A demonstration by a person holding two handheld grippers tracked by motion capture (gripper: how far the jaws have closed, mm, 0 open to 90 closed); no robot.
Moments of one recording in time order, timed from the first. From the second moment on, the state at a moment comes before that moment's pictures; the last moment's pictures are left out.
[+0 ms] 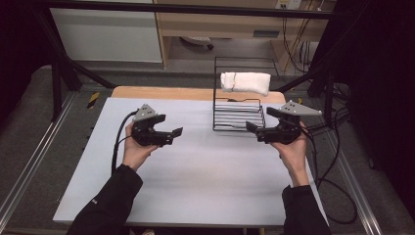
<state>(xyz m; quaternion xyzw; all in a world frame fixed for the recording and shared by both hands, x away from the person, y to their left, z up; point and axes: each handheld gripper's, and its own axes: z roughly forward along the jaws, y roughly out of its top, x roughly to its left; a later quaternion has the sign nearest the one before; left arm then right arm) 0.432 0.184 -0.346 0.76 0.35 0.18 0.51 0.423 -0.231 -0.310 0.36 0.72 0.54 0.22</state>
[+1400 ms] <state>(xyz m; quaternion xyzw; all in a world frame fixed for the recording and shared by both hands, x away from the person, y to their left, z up) 0.362 0.296 -0.435 0.78 0.41 0.17 0.44 0.364 -0.272 -0.438 0.38 0.77 0.49 0.12</state>
